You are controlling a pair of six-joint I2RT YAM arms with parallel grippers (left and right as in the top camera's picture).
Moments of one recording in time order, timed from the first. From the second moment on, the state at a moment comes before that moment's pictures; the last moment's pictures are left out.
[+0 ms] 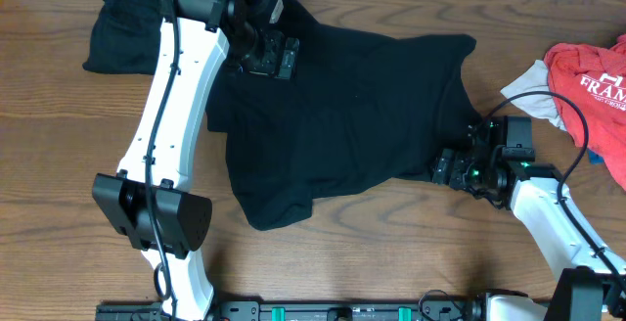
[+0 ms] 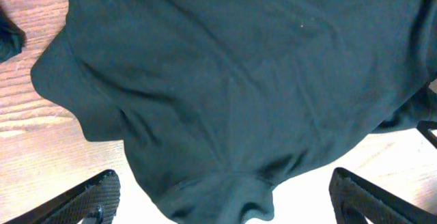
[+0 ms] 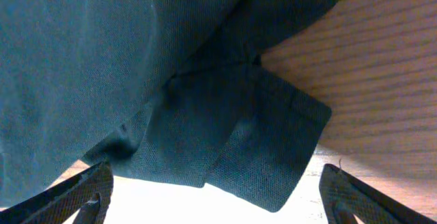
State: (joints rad) left arm -0.25 1.99 2.16 -1.47 0.17 -0.04; right arm -0.05 1.39 0.66 -0.50 -0.23 0.26
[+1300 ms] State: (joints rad) left arm -0.25 1.99 2.16 -1.47 0.17 -0.04; right arm -0.06 1.53 0.68 -0.53 -0.22 0.33
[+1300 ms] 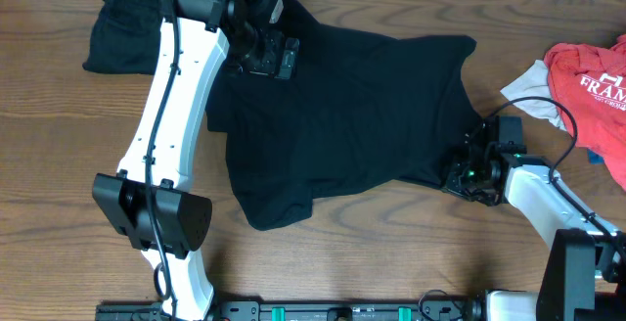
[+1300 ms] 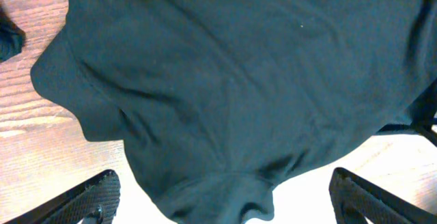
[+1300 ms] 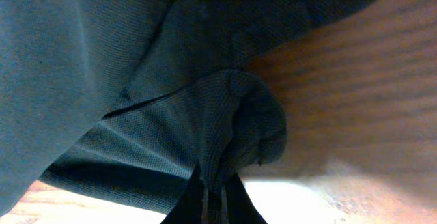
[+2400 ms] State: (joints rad) left arm -0.25 1.99 2.16 -1.64 0.20 -0.04; right arm -0.12 1.41 0.86 -1.04 0.06 0.40
